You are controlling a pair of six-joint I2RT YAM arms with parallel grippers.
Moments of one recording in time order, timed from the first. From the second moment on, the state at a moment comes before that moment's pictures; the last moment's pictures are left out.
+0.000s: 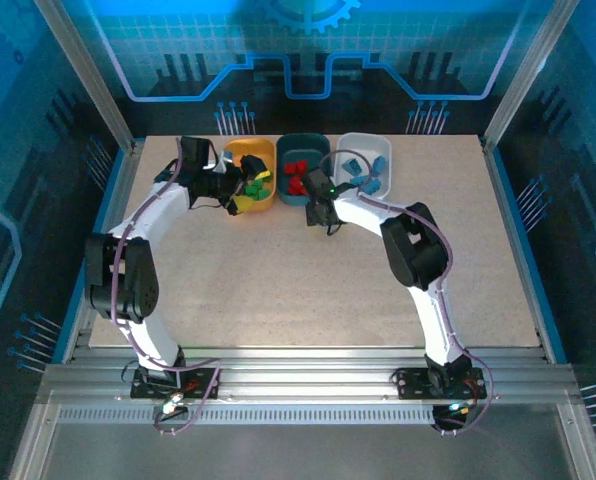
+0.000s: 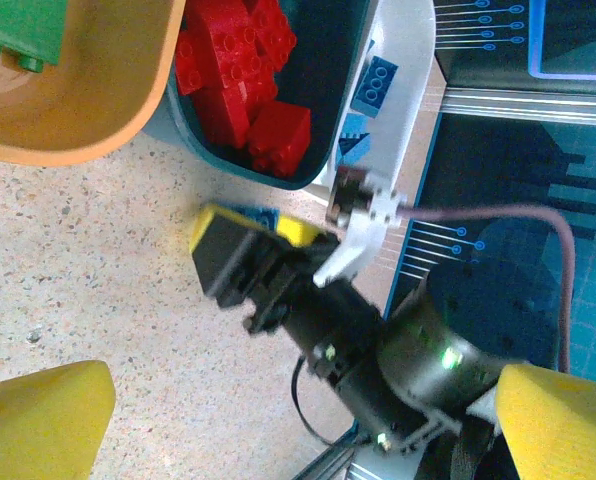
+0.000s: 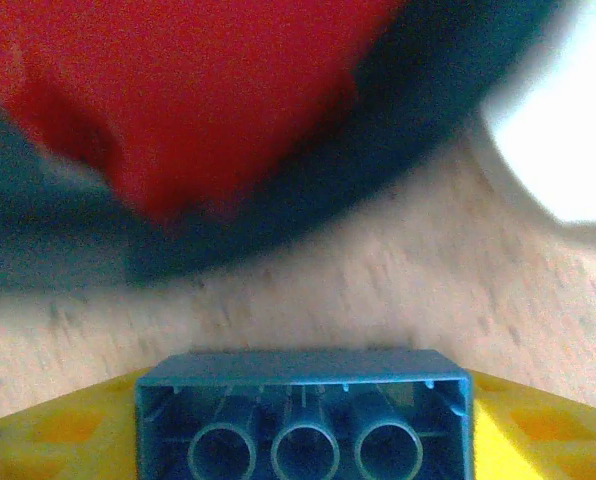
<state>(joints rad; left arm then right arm) -0.08 1.75 1.37 -0.42 0.75 -0.93 0.57 2.21 1.64 -0.58 0.29 0.44</state>
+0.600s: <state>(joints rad) -0.08 1.75 1.37 -0.42 0.75 -0.92 0.34 2.17 1.91 -0.63 0.22 0.35</state>
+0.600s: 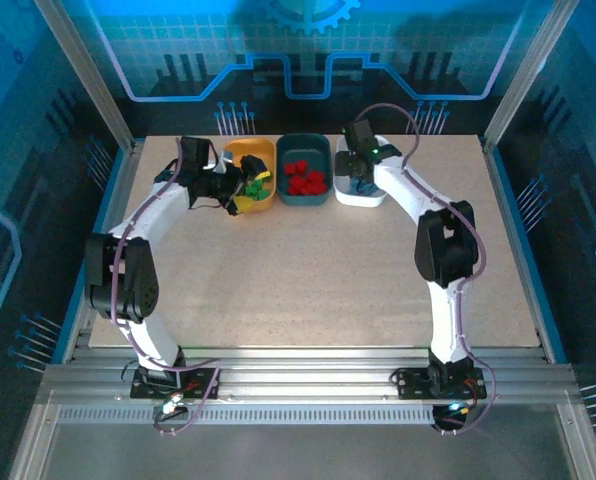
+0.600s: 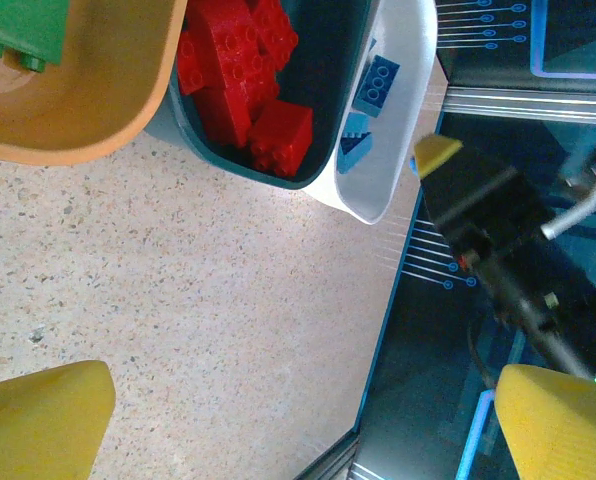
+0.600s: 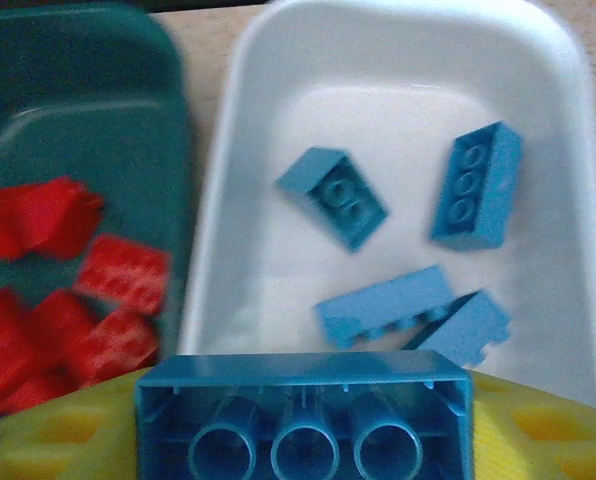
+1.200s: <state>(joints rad) -0.08 1.75 1.37 -0.42 0.75 -0.91 0.35 1.97 1.80 -0.63 0.19 0.30</state>
